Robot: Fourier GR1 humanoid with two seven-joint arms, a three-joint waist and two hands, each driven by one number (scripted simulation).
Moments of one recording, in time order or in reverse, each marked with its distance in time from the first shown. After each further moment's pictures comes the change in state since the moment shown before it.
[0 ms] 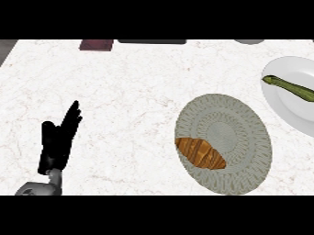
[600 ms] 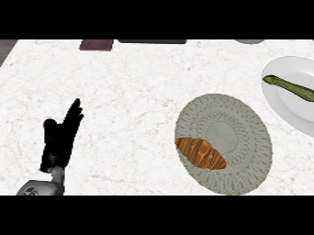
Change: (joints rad) left arm -0.014 -0.022 0.007 -0.008 -0.026 0.003 0.014; right arm 0.018 -0.021 0.023 0.026 0.009 -0.087 0.020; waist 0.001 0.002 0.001
